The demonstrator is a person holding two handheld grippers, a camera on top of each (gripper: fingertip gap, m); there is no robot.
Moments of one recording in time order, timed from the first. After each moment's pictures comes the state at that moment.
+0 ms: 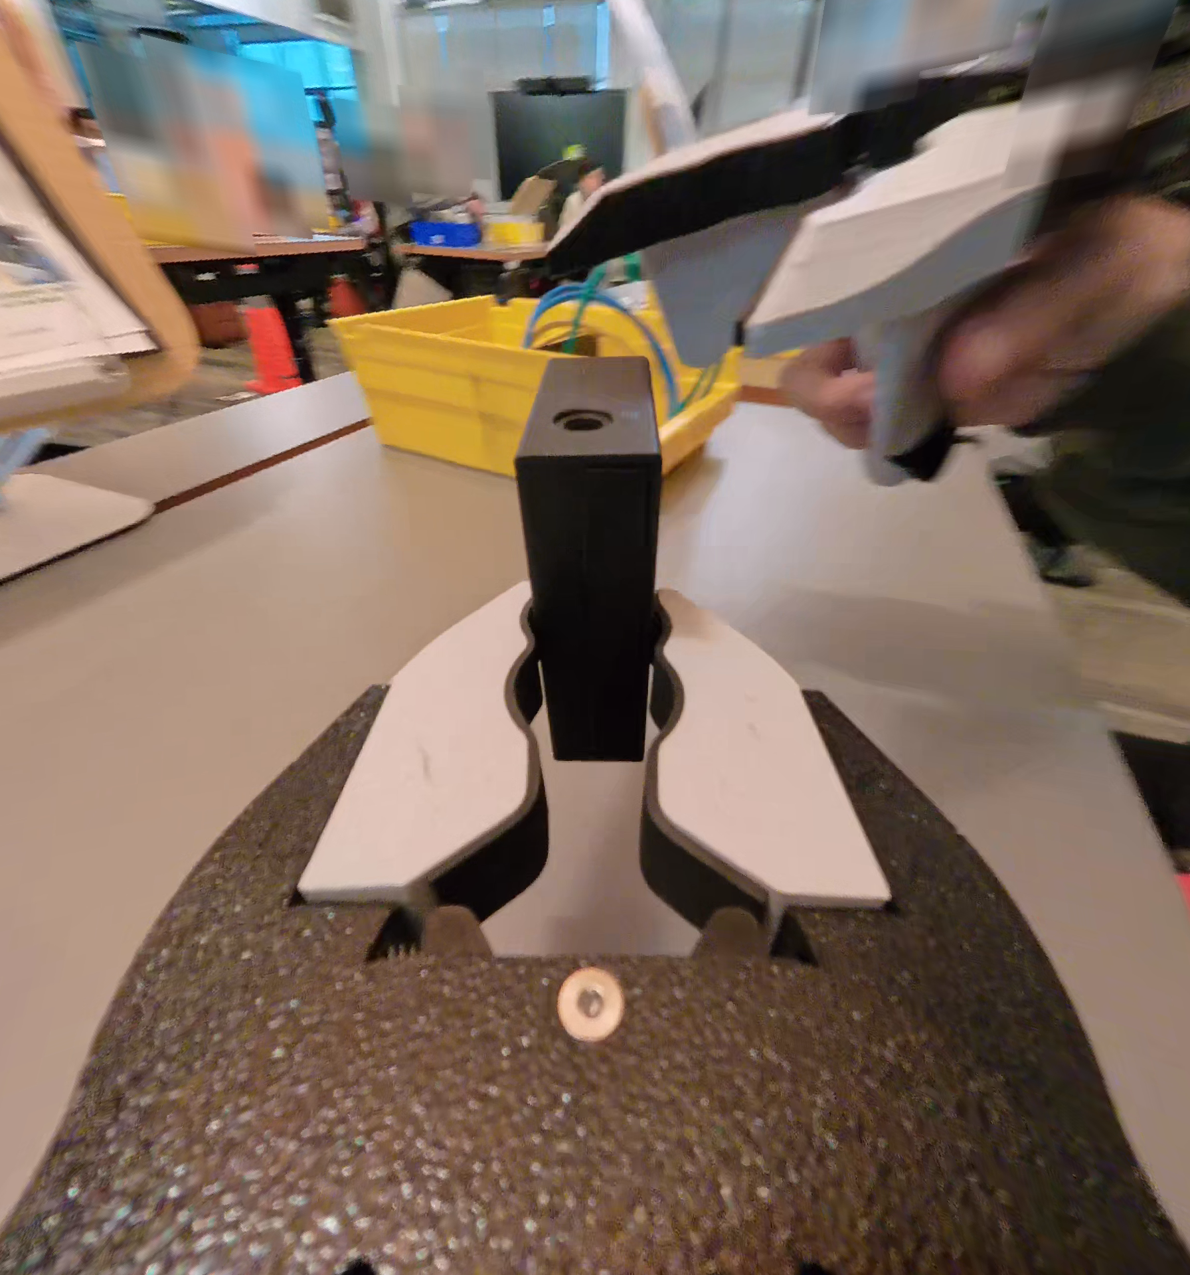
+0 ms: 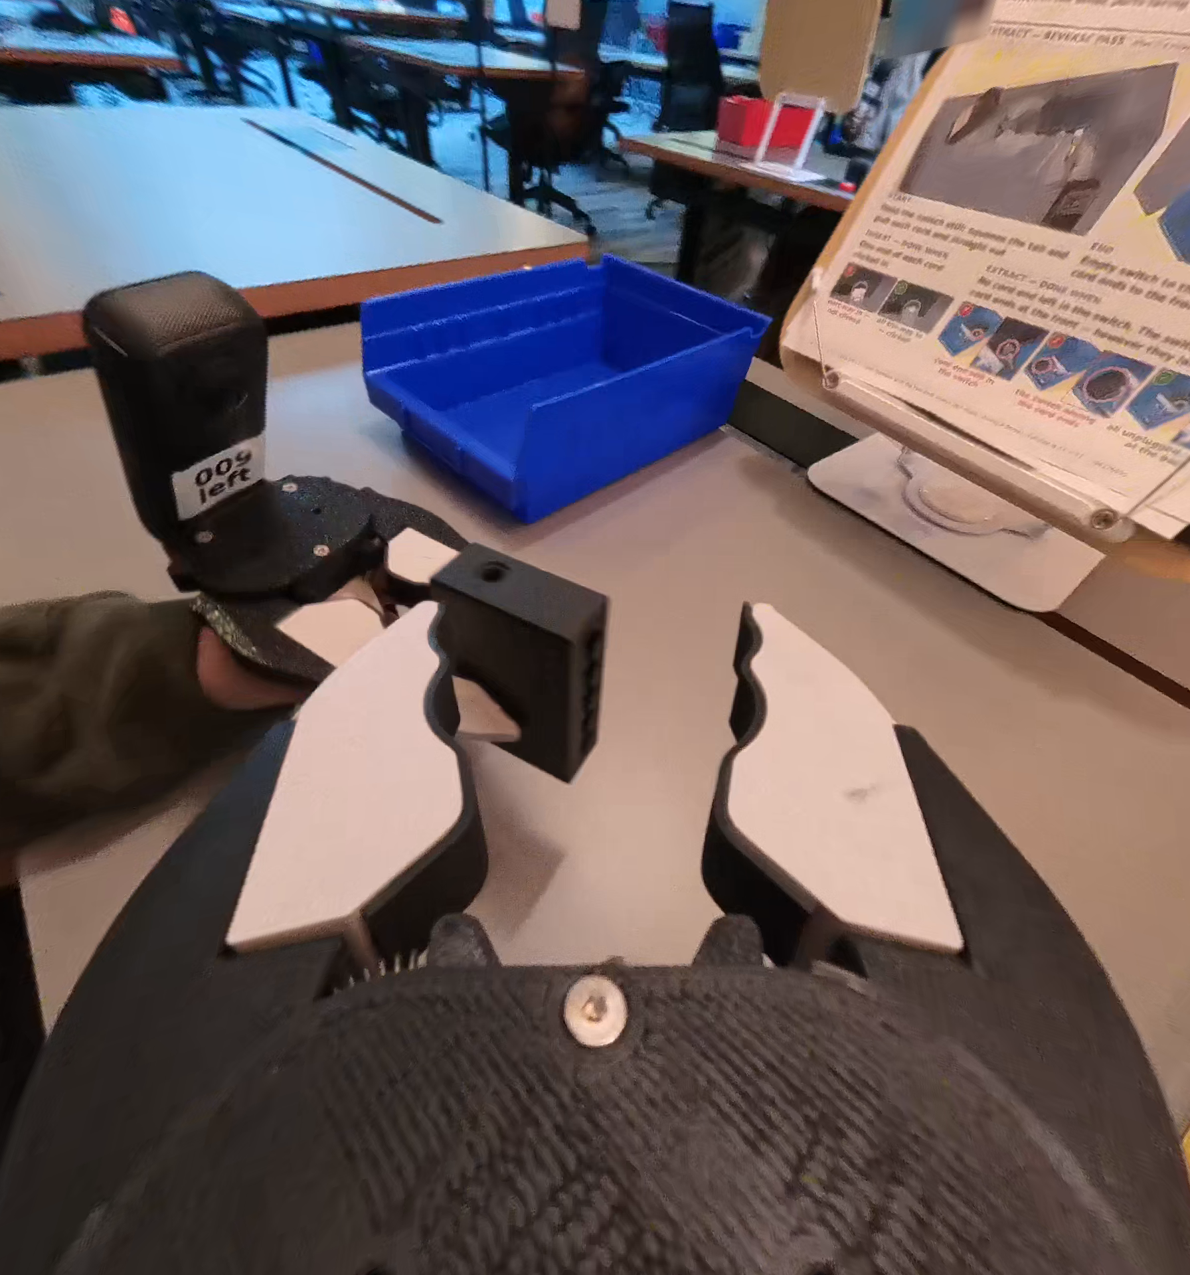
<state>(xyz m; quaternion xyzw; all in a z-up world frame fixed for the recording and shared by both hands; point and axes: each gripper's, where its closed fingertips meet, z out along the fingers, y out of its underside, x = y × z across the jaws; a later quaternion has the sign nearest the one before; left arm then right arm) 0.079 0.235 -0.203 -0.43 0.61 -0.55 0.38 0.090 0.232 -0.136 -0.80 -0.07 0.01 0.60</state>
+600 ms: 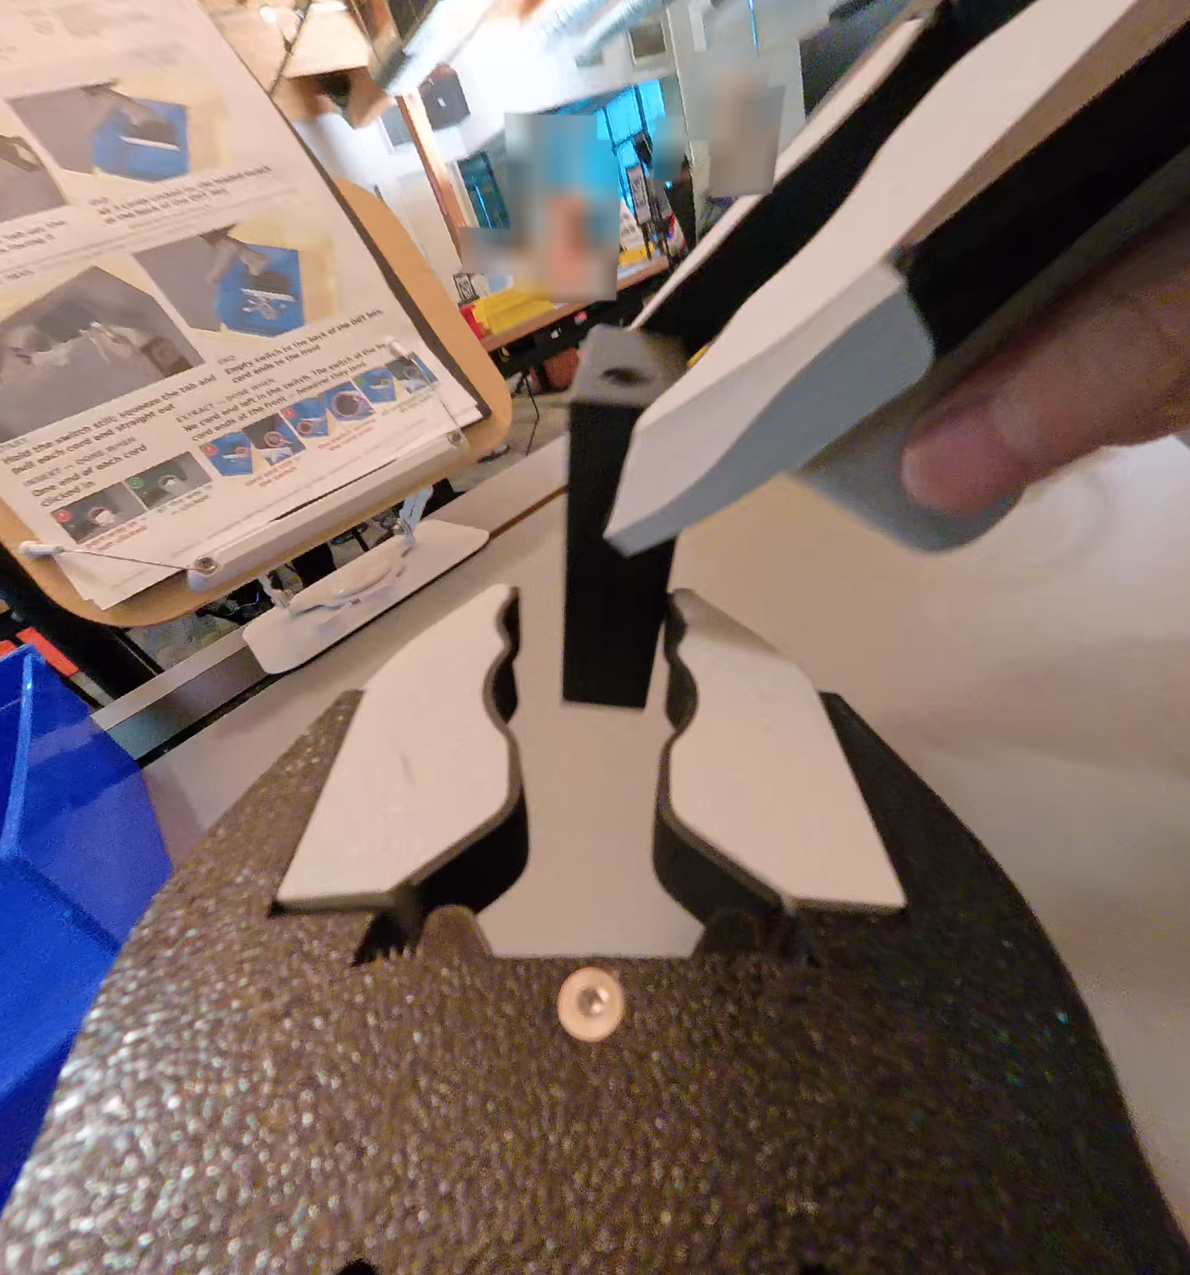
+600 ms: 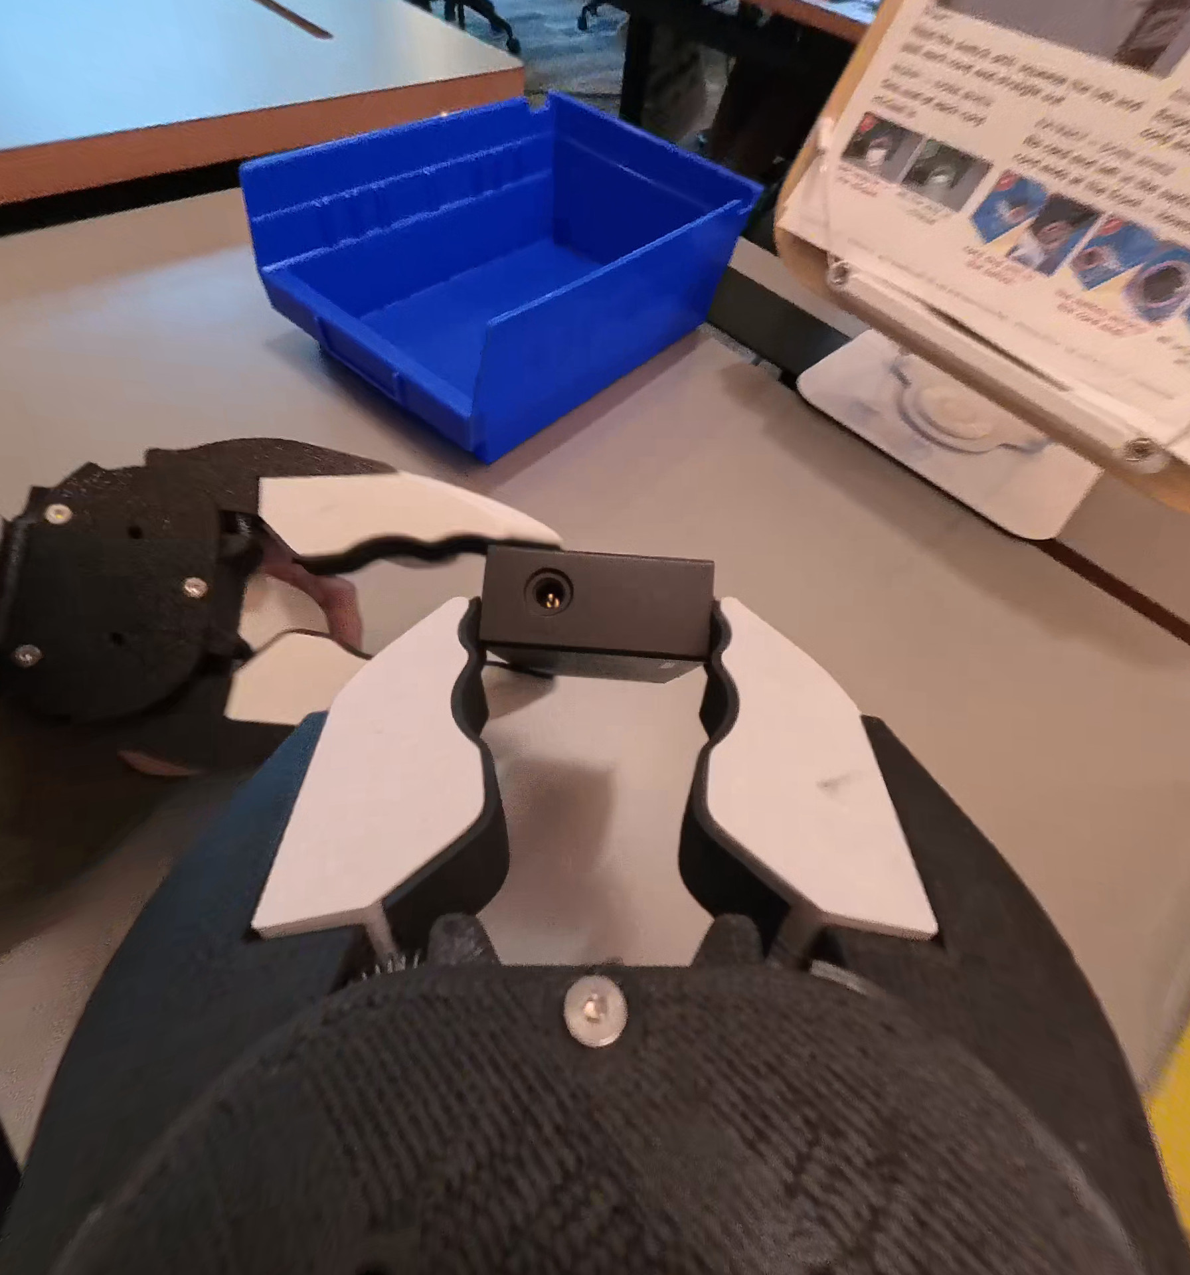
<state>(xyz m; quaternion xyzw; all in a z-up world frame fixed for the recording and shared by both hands) 0.081 0.277 -0.192 -0.45 0.56 -0.39 0.58 0.085 0.266 -0.159 -0.85 -0.04 -0.04 0.53</state>
